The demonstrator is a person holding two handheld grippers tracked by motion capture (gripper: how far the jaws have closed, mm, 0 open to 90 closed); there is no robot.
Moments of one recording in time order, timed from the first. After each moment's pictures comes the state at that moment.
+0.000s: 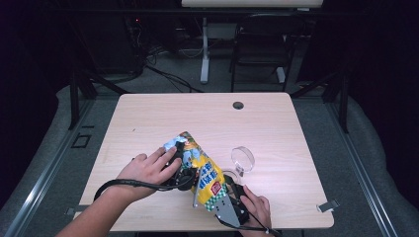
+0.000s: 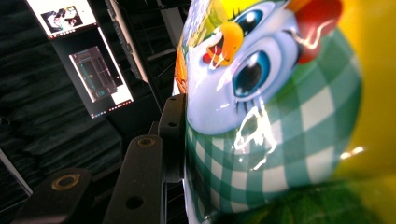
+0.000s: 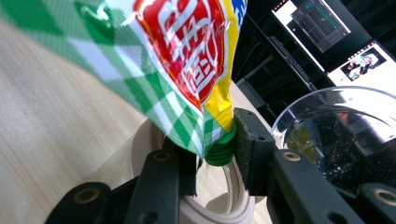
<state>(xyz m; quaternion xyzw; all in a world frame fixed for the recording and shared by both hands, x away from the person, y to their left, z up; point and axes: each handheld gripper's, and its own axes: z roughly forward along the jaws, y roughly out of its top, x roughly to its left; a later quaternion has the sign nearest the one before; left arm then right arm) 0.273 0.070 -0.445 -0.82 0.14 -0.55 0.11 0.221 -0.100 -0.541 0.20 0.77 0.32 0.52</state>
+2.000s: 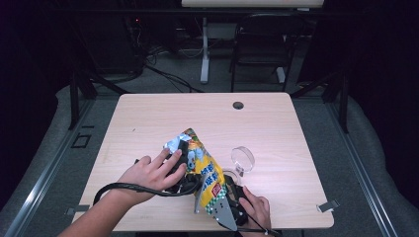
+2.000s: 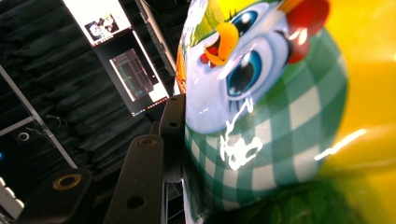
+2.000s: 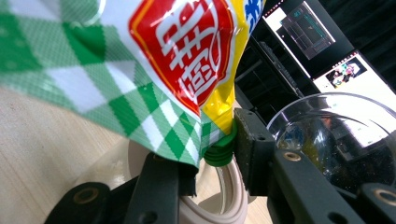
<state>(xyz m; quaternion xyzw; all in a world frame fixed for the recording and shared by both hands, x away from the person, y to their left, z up) 0.259 0.062 -0.445 -0.76 0.18 -0.61 0.13 0.218 -0.097 -0.545 0.19 0.76 0.31 0.54</state>
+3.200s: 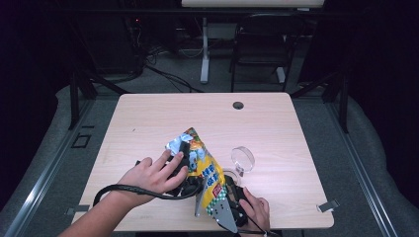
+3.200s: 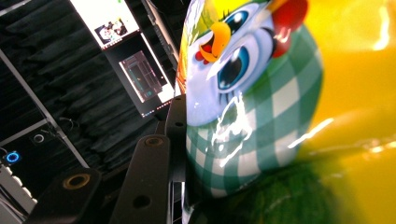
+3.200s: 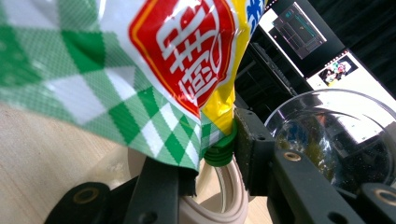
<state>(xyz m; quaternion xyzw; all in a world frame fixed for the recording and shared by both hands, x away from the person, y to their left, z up) 0.252 0.059 -0.442 -0.75 0.19 -0.62 0.14 0.216 -0.096 -0.548 0.20 0.75 0.32 0.55</state>
